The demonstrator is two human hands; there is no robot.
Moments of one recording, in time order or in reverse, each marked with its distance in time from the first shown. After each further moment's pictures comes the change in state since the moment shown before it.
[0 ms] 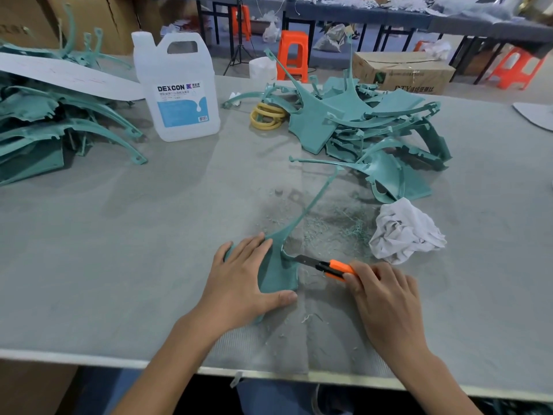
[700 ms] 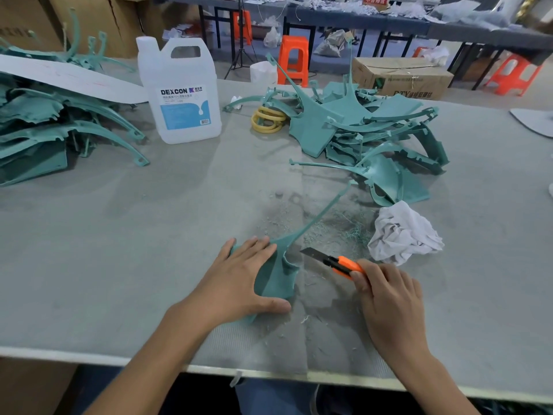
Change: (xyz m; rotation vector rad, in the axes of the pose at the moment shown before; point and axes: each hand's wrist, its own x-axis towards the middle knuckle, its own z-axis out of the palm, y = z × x) left_hand 0.004 -0.007 -0.018 0.036 -0.173 0.107; right_hand -0.001 0.000 -0.006 0.101 0.004 0.092
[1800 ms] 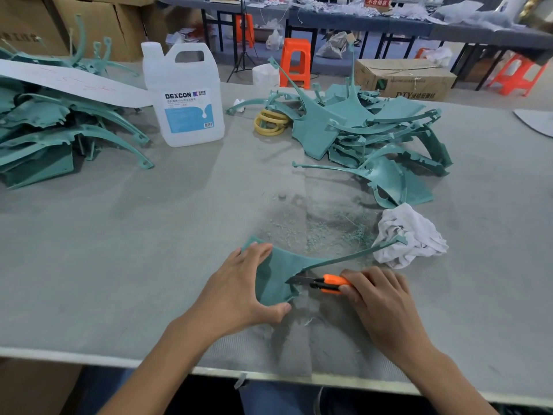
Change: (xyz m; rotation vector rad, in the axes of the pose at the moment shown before) left_hand -0.017 0.005 0.008 -0.272 0.212 -0.049; right_hand 0.007 0.003 0.002 -0.011 -0.056 -0.272
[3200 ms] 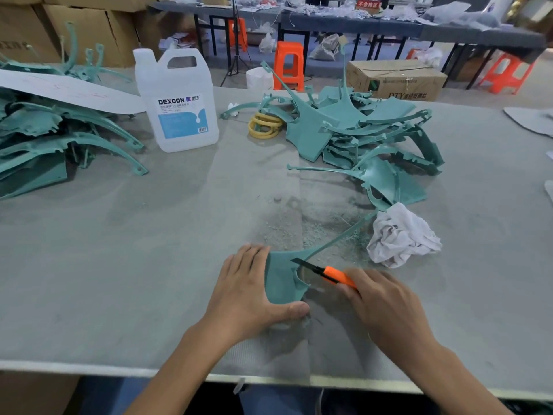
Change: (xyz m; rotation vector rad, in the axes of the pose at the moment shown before) left_hand 0.011 0.014 0.016 0.181 0.002 -0.070; right_hand 0.010 -0.016 -0.026 -0.041 -0.093 0.031
